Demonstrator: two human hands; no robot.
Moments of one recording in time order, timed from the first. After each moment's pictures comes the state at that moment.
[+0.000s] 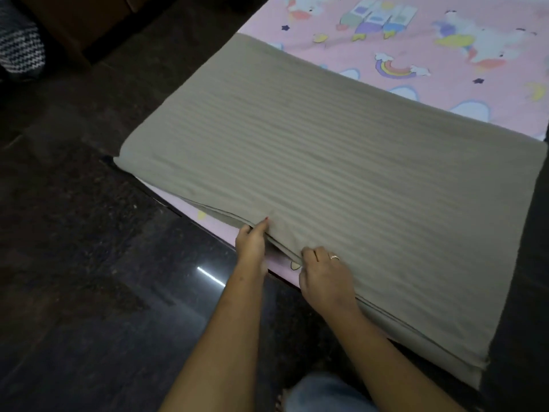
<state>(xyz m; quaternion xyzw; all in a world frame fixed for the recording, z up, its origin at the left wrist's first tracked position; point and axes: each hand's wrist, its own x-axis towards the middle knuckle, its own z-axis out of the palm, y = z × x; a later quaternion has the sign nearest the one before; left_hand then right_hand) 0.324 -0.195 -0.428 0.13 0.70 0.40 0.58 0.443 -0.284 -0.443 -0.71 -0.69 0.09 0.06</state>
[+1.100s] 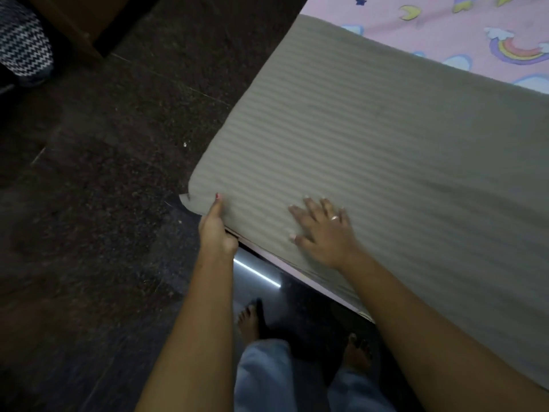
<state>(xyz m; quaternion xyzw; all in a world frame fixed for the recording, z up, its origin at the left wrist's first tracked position) 0.076 0.022 -0.440 0.00 0.64 0.50 0.59 0.276 -0.040 -0.452 -0.65 -0.69 0.32 -0.05</state>
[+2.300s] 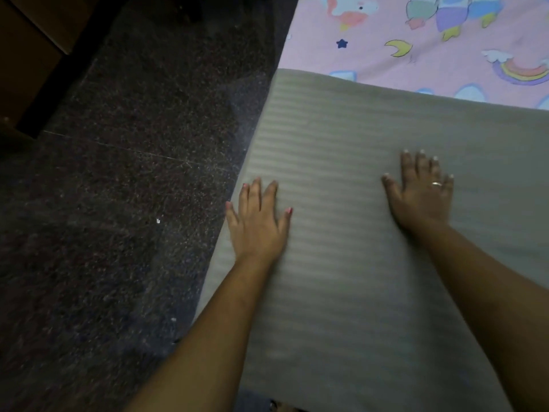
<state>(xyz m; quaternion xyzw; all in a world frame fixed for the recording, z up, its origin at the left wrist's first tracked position) 0.129 0.230 -0.488 0.82 0.56 0.02 0.14 0.397 0.151 -0.517 -0.91 -0.40 0.09 0.03</state>
